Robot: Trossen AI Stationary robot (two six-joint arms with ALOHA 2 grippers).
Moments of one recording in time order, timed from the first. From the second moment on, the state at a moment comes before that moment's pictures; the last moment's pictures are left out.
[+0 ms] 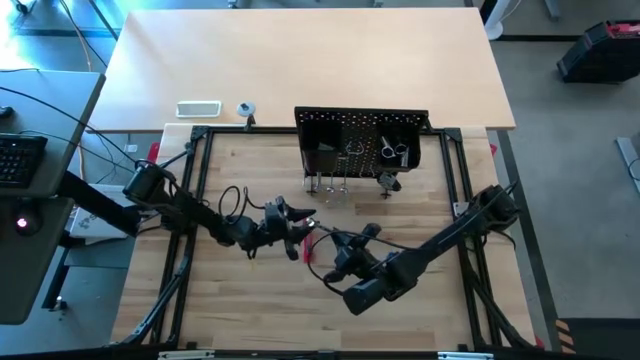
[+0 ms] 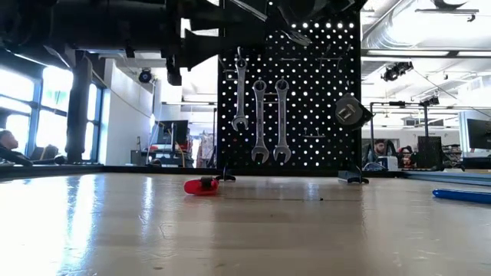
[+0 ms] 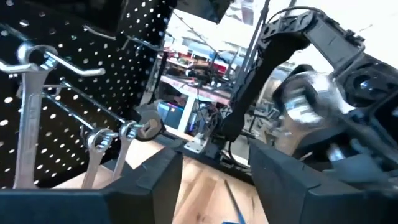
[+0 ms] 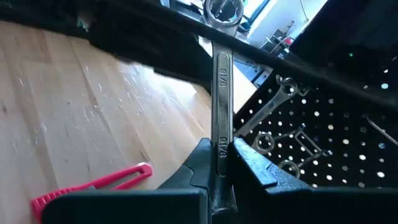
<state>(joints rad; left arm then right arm) -0.33 1.71 0.54 1.37 -0.64 -0.23 0.55 1.89 1.36 -0.39 1.28 0.32</state>
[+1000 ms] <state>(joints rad) -0.31 1.83 0.66 1.47 -0.62 -0.22 0.54 1.89 1.36 -0.25 1.31 0.16</state>
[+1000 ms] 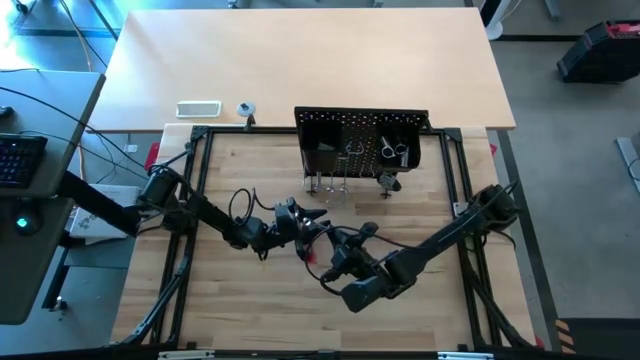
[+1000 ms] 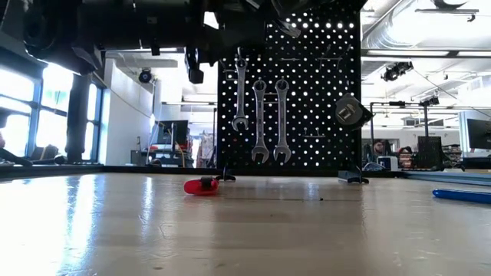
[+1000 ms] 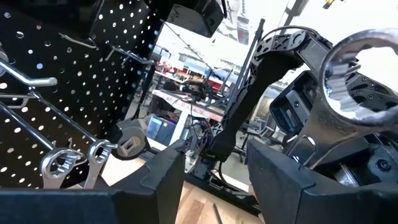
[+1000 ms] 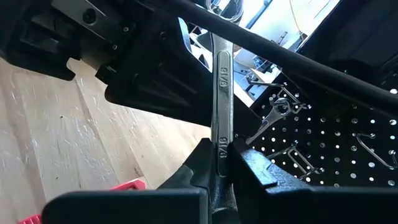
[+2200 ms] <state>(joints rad) -0.32 1.83 0.63 1.57 -0.55 -0.16 0.54 1.89 1.36 -0.27 1.31 0.18</state>
